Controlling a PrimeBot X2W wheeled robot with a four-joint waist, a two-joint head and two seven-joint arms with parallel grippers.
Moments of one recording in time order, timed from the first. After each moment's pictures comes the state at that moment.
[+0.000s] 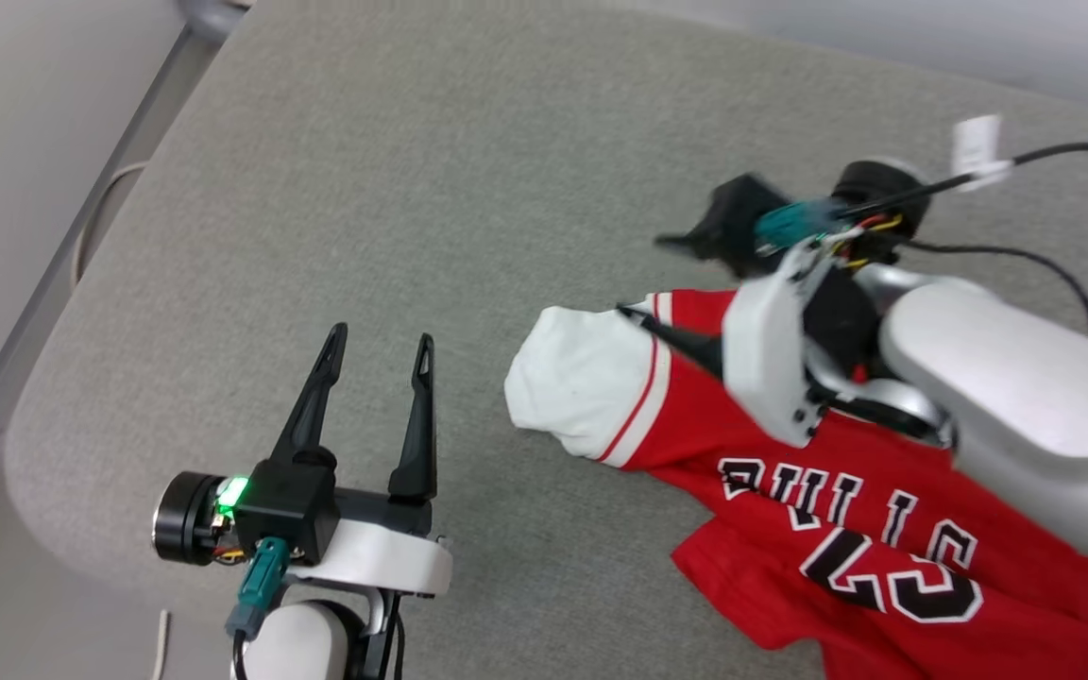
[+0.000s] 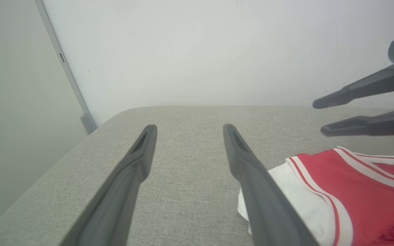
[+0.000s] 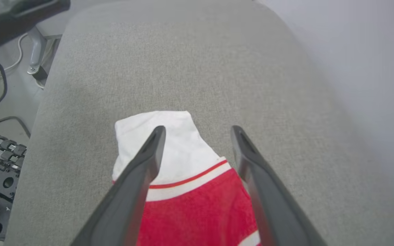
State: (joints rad) left arm -0.15 0.05 -0.19 -0.01 -0.06 0.05 -0.26; right arm -1.13 -0.50 1.26 0.29 0.84 0.13 0.27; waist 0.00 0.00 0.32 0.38
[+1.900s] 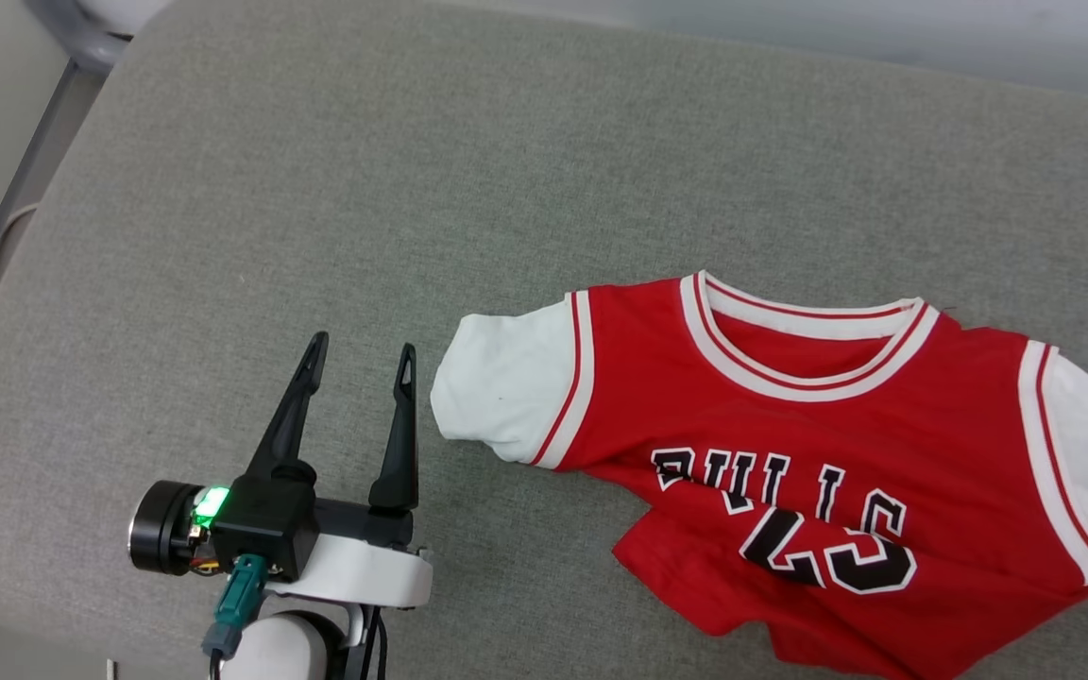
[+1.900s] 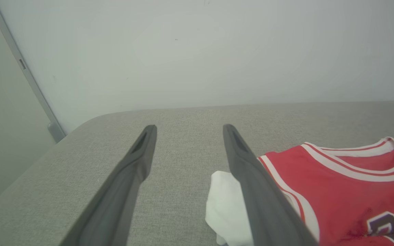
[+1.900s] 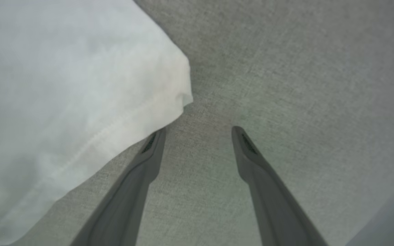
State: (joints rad) left arm -0.10 0.06 -0.15 -0.05 -0.03 0.01 -0.26; right arm -0.20 -0.87 0.06 0.14 0.66 0.13 0.98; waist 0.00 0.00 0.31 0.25
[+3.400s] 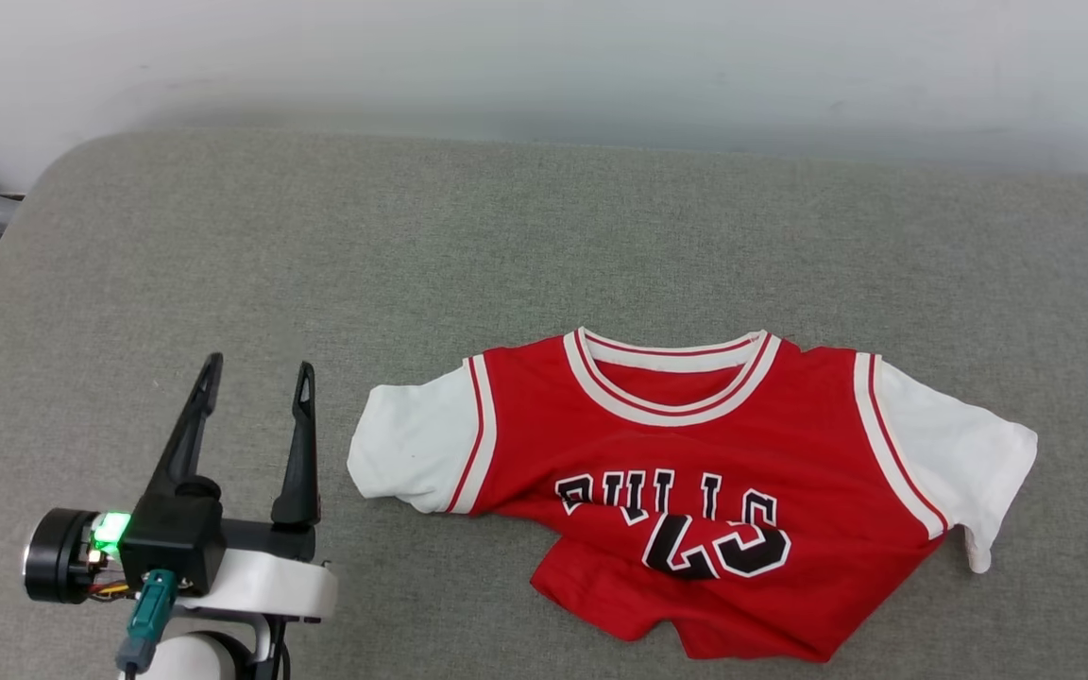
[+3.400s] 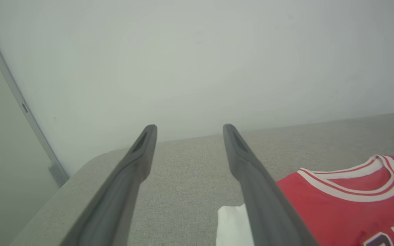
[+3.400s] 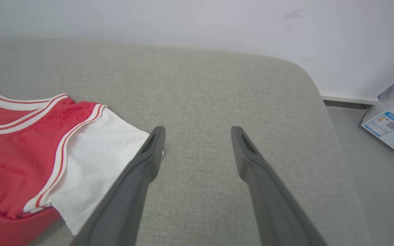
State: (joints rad) left arm -0.07 0.15 -0.03 -0.05 -0.02 -0.01 -0.26; right arm -0.03 -0.64 -0.17 0.06 0.61 0.13 0.37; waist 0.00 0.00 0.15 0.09
